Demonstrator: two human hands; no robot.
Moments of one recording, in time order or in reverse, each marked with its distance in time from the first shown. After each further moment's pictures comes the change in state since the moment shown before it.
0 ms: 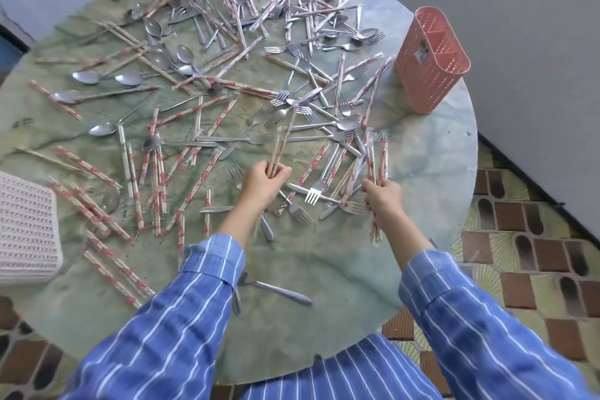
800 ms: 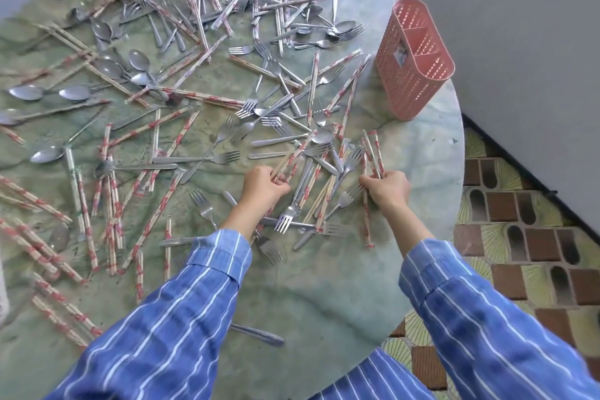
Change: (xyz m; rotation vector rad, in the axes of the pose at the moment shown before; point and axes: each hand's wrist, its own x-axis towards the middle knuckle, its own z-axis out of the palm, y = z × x) left_hand 0.060 0.037 0.067 0.374 -0.105 -0.045; right_hand 0.071 -0.041 -0.040 -0.350 0.091 -0.030
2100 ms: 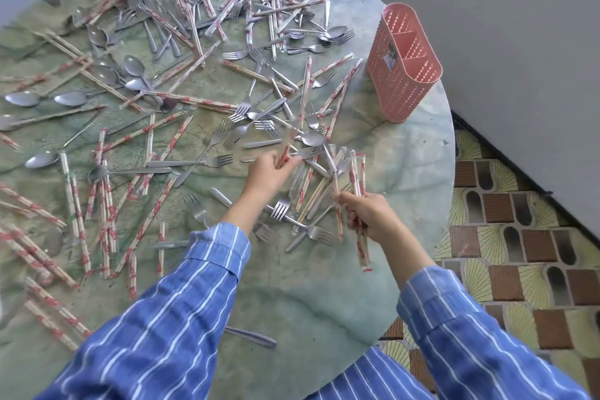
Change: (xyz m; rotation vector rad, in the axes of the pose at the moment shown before) left_hand 0.002 0.028 -0.001 -0.234 -0.014 0.135; right_hand -0.033 0.013 0.004 0.518 -0.438 0.227
